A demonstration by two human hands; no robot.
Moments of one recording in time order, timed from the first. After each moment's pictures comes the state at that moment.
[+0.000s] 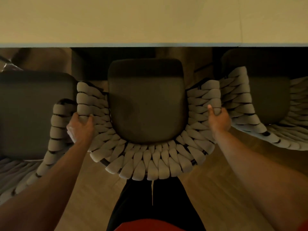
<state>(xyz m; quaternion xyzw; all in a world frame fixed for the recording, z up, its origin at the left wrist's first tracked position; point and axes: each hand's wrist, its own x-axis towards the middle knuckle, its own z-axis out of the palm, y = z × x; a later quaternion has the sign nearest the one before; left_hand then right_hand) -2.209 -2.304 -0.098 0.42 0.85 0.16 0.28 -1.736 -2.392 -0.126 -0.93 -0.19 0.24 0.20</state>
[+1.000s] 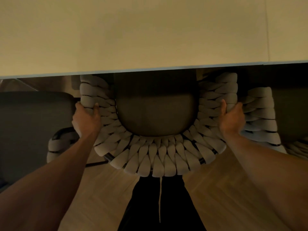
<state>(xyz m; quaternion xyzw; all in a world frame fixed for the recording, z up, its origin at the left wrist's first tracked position) -2.160 -2.140 -0.135 0.47 0.84 0.10 0.24 -1.703 -2.268 -0.168 -0.94 -0.29 0.13 0.14</state>
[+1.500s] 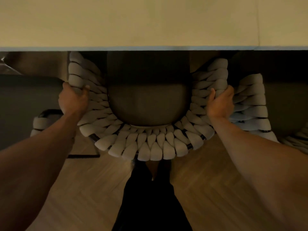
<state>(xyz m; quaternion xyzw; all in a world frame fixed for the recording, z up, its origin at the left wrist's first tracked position) -2.176 -2.157 -0.152 0.50 0.82 0.10 0.24 -1.710 -2.280 -0.173 -0.93 -0.33 0.09 0.13</state>
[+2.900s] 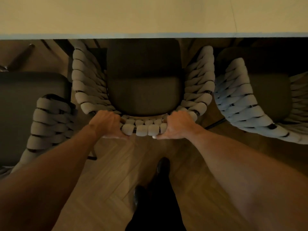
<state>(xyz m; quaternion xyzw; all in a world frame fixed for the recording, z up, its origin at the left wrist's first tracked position) -2.126 -2.307 -0.135 0.86 0.39 -0.30 0.13 -1.836 -2.390 -0.130 -0.60 -0.76 0.19 -0.16</state>
